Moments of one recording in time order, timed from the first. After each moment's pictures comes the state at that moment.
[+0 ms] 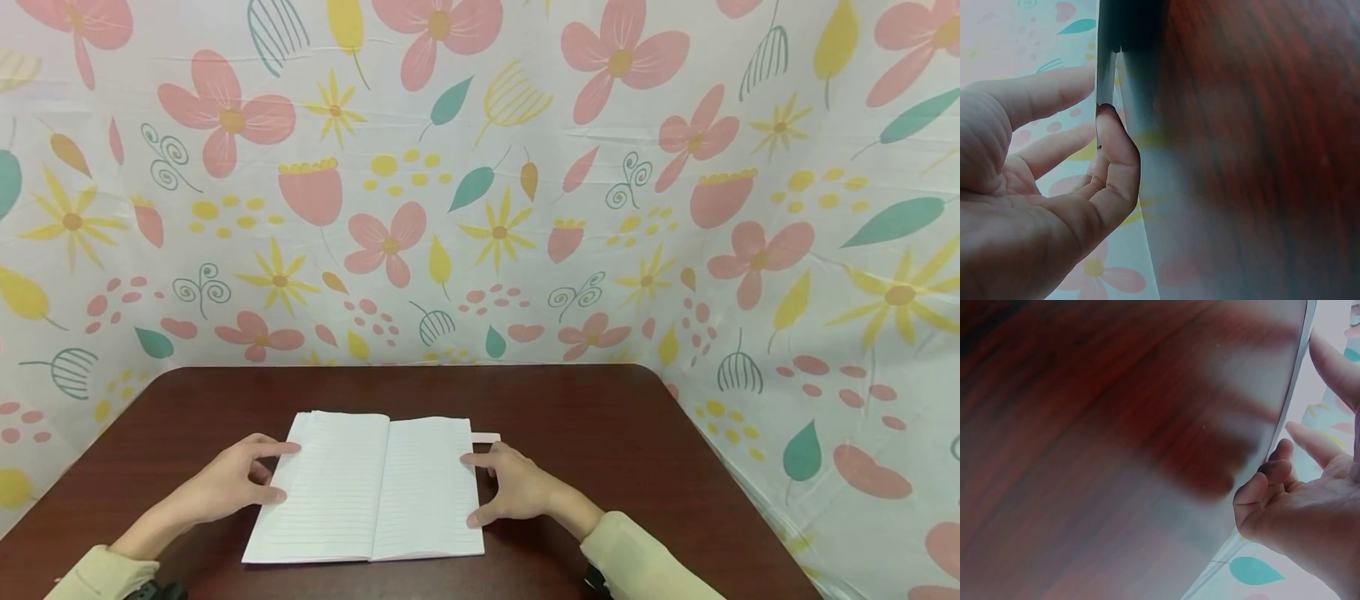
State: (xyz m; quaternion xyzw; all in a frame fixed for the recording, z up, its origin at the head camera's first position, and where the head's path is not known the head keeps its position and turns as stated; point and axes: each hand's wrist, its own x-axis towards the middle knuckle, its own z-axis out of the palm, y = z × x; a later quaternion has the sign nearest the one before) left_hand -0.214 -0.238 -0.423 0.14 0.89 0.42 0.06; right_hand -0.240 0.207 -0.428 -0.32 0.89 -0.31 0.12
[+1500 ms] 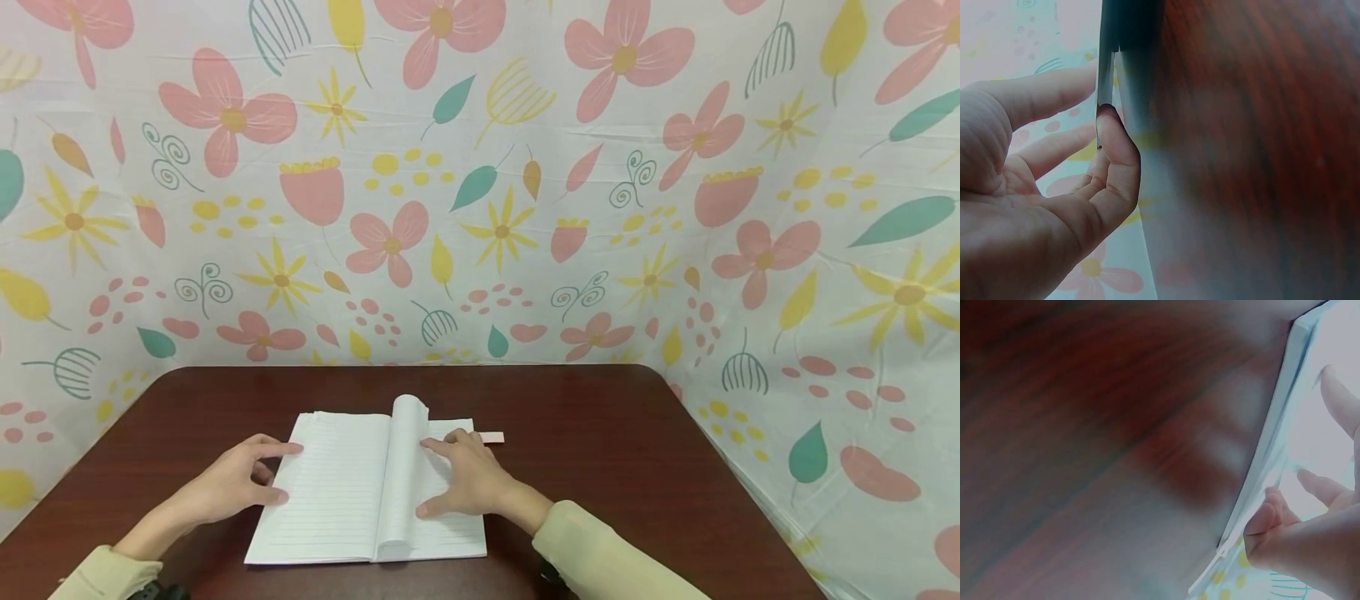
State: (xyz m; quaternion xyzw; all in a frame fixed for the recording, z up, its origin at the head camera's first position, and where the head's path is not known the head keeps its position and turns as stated) left_hand -0.215 -0.238 -0.426 0.13 0.90 0.42 0.06; right_hand -0.245 0.141 -0.435 -0.31 0.91 -0.27 0.03
